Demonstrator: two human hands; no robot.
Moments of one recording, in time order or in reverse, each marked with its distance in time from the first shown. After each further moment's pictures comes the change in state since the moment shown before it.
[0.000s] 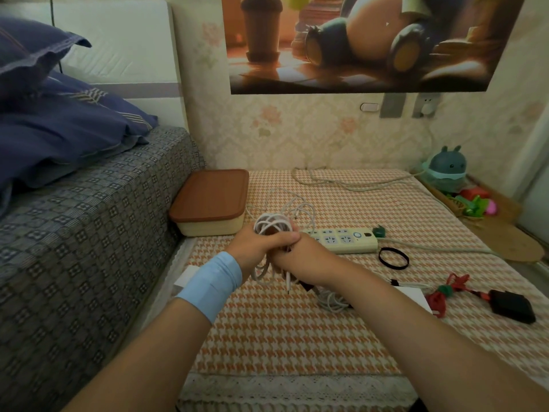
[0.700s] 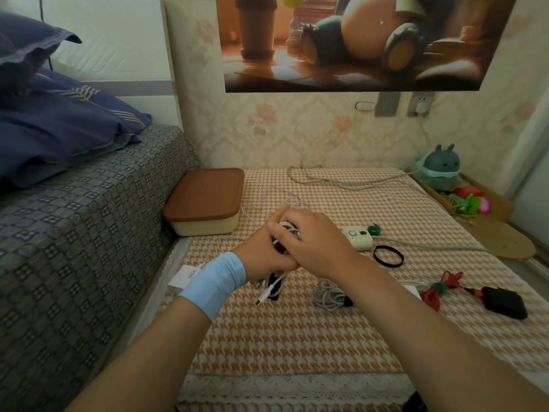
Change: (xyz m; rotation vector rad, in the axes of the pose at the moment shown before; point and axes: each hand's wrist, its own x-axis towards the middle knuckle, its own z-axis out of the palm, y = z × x) left_hand 0.000 0.002 0.015 0.374 -0.239 0.131; right_hand 0.000 0.015 -0.021 -0.473 0.339 -0.279
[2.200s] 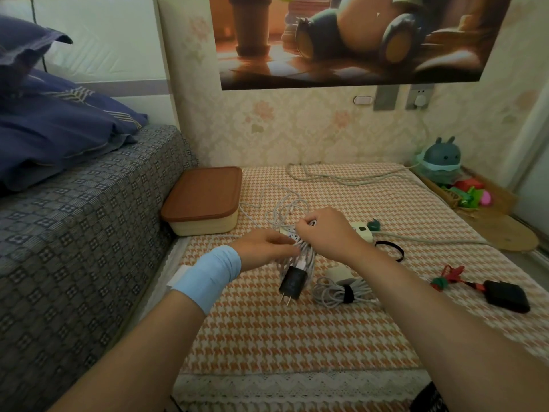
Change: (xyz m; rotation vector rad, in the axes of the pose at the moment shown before) left_hand 0.005 0.008 -0.007 0.224 -0.091 -0.338; right_hand 0.007 0.032 -0.011 0.174 -0.059 0.327
